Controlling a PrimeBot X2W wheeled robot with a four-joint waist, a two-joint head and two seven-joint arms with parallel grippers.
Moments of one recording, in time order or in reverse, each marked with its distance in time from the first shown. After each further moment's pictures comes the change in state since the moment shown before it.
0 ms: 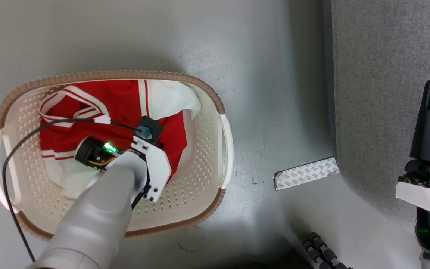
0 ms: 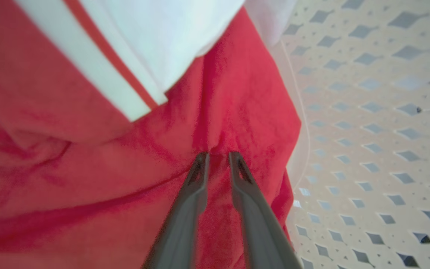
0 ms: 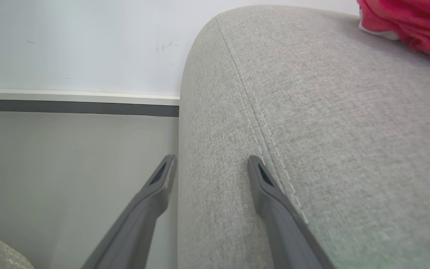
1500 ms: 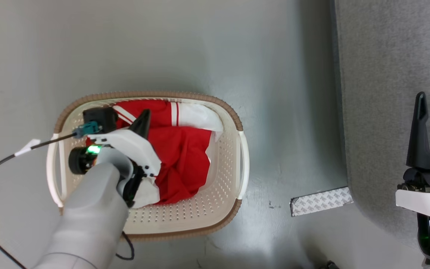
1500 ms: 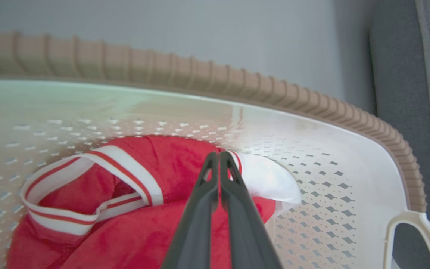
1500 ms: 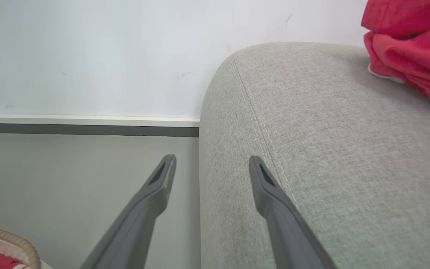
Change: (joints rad) left arm 0.036 -0.003 0.165 -0.067 -0.441 -0.003 -0.263; right arm 0.021 -0.018 -0.016 0.033 -0.027 0.002 0.017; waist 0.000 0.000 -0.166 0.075
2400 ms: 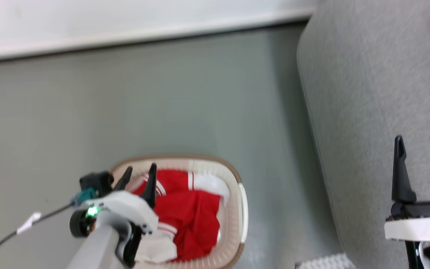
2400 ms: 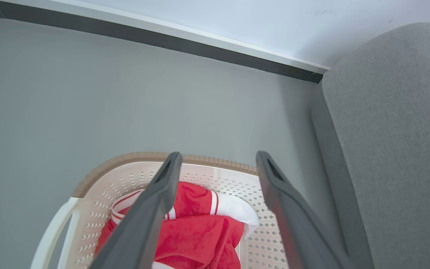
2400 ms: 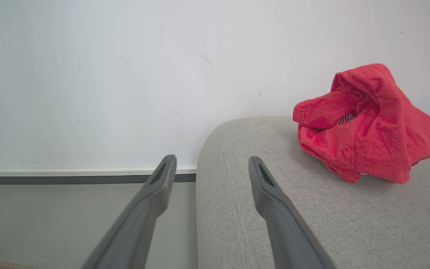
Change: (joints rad) left arm 0.353 0.014 0.118 -0.270 0.035 0.067 -0.014; right arm 0.096 0.006 -0.001 0.114 -0.038 0.000 0.000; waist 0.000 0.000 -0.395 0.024
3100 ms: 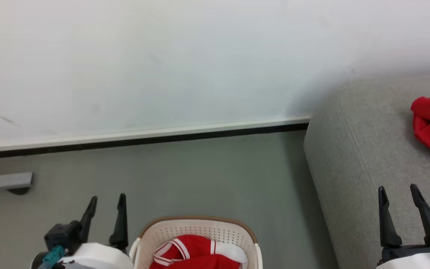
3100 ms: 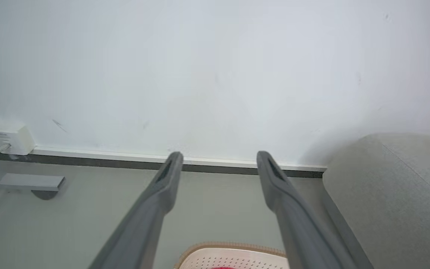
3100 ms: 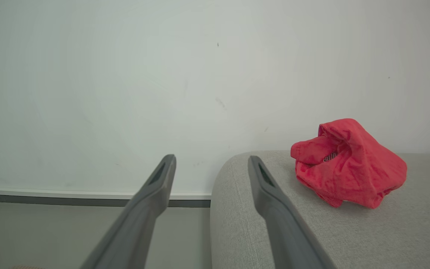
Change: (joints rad) left arm 0.415 0.032 0.203 -0.526 0.214 0.091 0.000; right arm 0.144 0.002 0.013 0.088 -0.054 0.001 0.000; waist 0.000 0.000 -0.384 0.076
